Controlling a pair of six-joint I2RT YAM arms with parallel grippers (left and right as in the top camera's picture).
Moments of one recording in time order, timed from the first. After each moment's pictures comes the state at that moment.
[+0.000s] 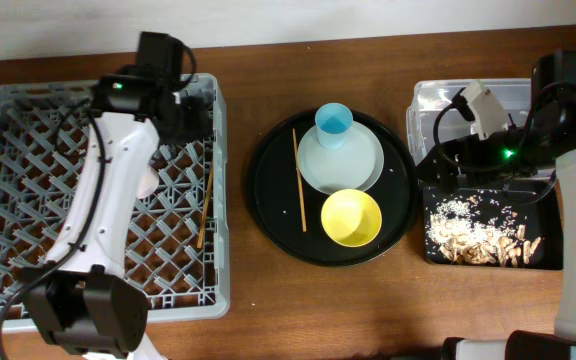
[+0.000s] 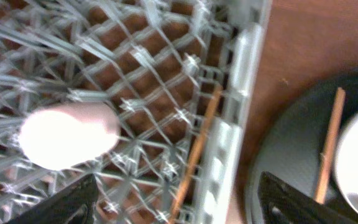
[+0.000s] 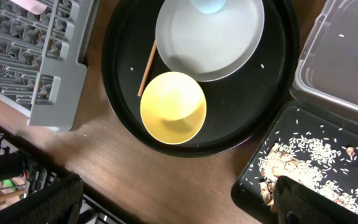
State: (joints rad) left arm -0.17 1.85 1.83 -1.16 -0.14 -0.34; right arm -0.19 1.53 1.74 -1.56 -0.52 -0.43
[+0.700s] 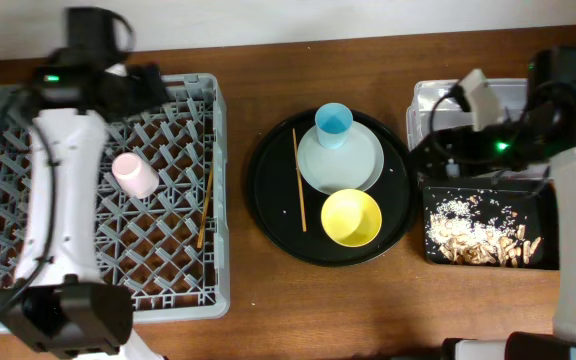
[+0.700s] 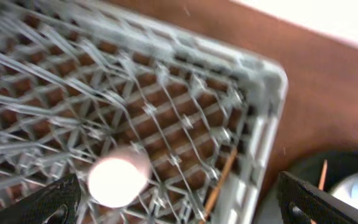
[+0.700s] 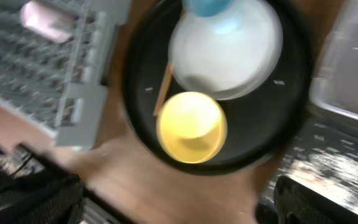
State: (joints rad) left arm 0.00 1.84 1.99 -1.14 -0.10 -0.33; right arm -0.13 1.53 1.73 -1.50 -0.60 -0.31
